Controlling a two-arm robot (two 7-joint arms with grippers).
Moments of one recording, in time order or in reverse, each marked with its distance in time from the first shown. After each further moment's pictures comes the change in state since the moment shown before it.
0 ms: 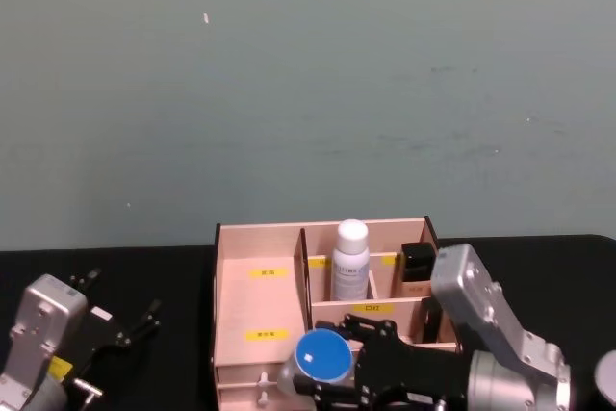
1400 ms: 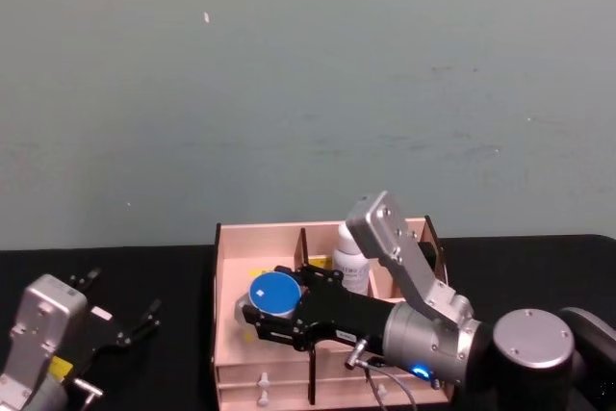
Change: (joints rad) left arm 0.000 0.000 0.000 0.000 0.000 0.000 0.000; right arm 0.138 -0.232 -0.033 0.185 -0.069 0.087 -0.167
